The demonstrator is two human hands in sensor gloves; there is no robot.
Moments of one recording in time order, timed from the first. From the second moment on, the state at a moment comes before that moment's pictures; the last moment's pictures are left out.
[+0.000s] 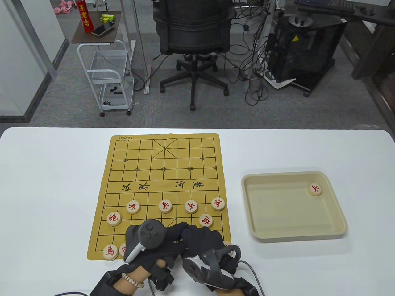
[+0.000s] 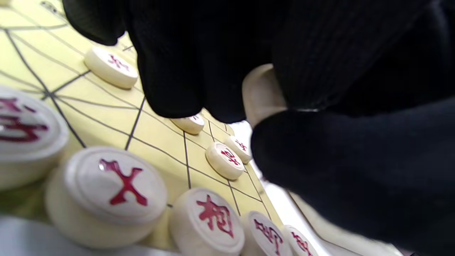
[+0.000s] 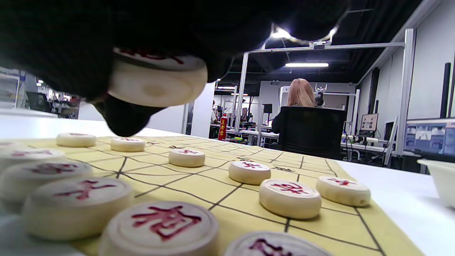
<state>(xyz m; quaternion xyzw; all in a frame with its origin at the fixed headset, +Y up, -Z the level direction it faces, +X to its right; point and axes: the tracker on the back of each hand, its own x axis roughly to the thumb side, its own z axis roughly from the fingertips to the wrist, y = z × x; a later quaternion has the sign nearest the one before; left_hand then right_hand) -0.155 -0.748 -0.268 -0.09 -0.13 0.34 0.93 0.004 -0.737 -0.216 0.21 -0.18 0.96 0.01</state>
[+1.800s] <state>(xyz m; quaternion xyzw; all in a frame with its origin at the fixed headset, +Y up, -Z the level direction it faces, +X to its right) -0.381 -0.769 -0.272 -0.18 0.14 0.05 0.97 0.046 -0.752 -0.243 0.13 -0.08 0.99 0.06</state>
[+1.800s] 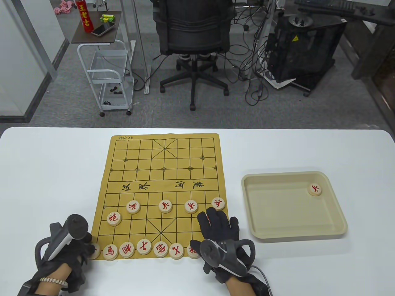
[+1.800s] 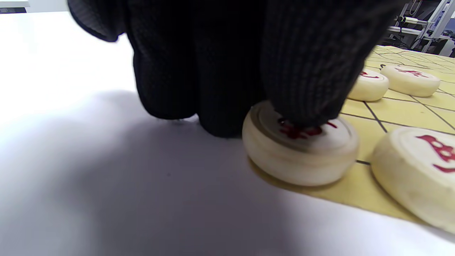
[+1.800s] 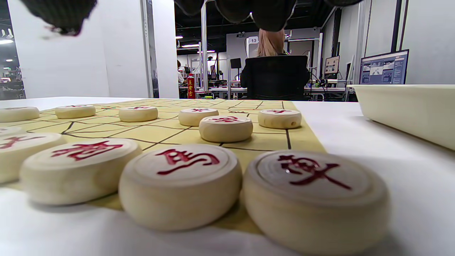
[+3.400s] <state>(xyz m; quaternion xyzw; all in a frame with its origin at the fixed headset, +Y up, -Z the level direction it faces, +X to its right) -0.258 -0.747 -0.258 0.10 -0.09 0.02 0.99 0.265 -0.692 -0.379 -0.18 0.04 0.98 -0.12</state>
